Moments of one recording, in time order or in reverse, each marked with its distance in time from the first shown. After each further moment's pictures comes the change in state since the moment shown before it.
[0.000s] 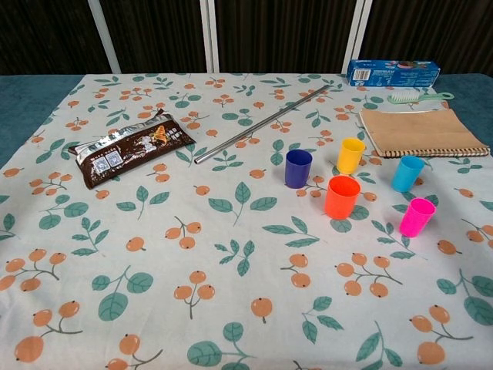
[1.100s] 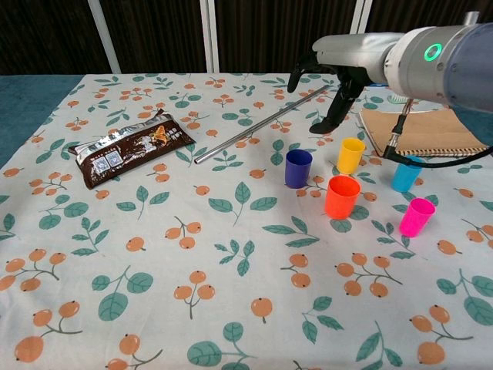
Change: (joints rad) left arm -0.004 0.008 -0.013 -0.004 -0.039 -0.026 -0.019; right arm 0.667 -0.448 0.169 0.182 0.810 -0.122 -0.542
